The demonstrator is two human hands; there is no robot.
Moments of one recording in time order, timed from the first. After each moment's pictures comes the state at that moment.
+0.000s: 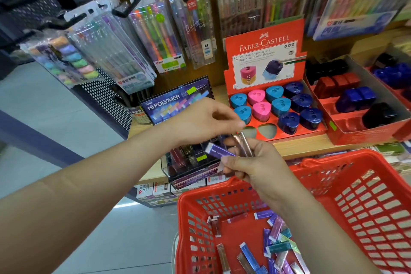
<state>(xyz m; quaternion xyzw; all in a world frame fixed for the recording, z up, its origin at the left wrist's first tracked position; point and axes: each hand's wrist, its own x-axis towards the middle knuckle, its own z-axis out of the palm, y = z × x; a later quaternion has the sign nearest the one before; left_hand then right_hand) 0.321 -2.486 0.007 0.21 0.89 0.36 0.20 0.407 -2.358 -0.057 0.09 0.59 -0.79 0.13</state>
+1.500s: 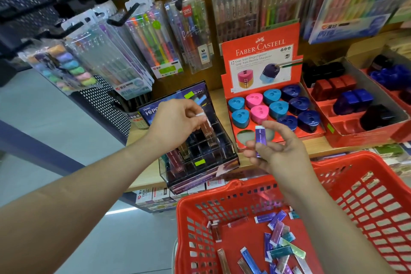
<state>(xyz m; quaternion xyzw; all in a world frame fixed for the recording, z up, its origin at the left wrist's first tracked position) 0.306 -2.519 -0.012 0.10 0.95 0.29 -0.02 0.401 -2.327 -0.059 0.18 0.56 -0.81 0.00</state>
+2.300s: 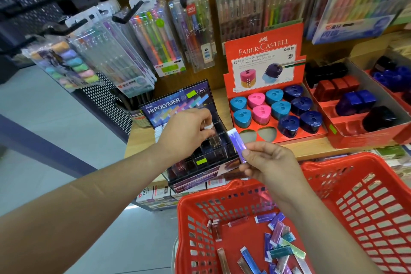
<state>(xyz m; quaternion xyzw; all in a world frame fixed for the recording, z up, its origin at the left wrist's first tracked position) 0.308 -2.515 -0.036 0.22 0.97 0.11 -0.04 0.405 -2.341 -0.071 0.18 0.57 -0.80 0.07</state>
